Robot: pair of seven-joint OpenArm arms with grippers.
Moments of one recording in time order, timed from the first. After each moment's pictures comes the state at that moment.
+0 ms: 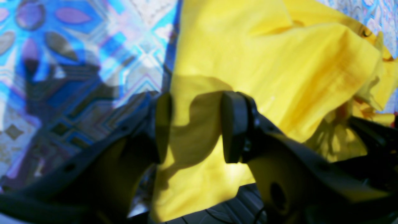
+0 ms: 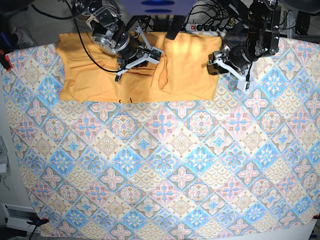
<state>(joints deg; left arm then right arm) 25.3 -18.2 -2.2 97.2 -46.4 -1.8 48.6 -22.5 17.1 -31.5 105.6 -26.6 25.3 -36.6</state>
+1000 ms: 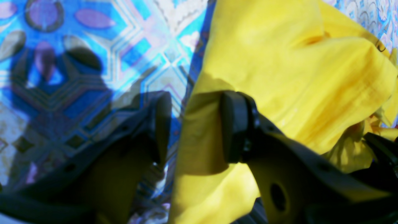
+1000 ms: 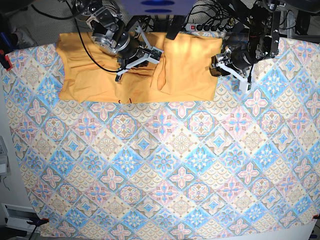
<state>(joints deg) 22.7 -18.2 -1.6 90.9 -47.1 -1.8 47.4 -22.5 16.9 -31.5 105.6 -26.6 25.3 -36.5</state>
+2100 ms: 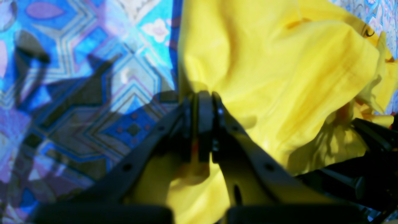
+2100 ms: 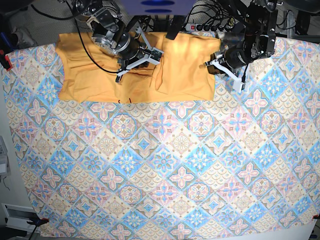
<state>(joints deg) 23.2 -17.6 -0.8 94.0 -46.8 -1.9 48.6 -22.0 16.9 -31.5 105.6 -26.6 25.3 -36.5</state>
